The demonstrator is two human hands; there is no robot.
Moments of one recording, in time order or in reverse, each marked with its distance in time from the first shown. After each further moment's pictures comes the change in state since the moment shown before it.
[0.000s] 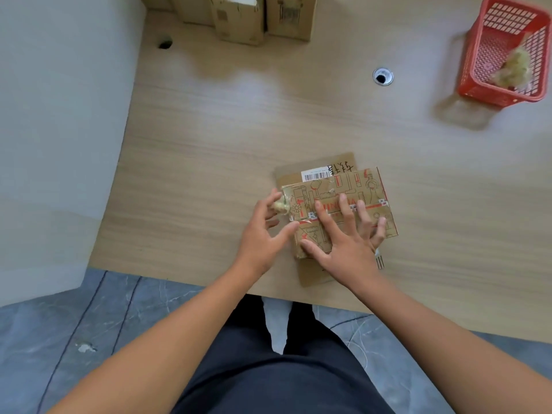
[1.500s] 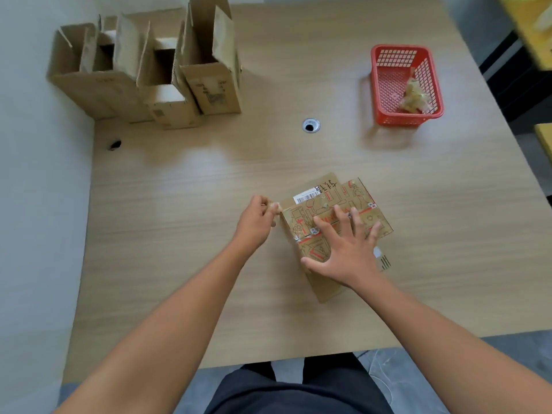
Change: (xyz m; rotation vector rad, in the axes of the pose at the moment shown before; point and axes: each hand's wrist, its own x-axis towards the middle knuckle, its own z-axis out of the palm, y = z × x) left_hand 0.148 0.068 0.058 0.160 -0.121 -0.198; right_hand 0.054 0.072 -0.042 0.005 -0.005 0.151
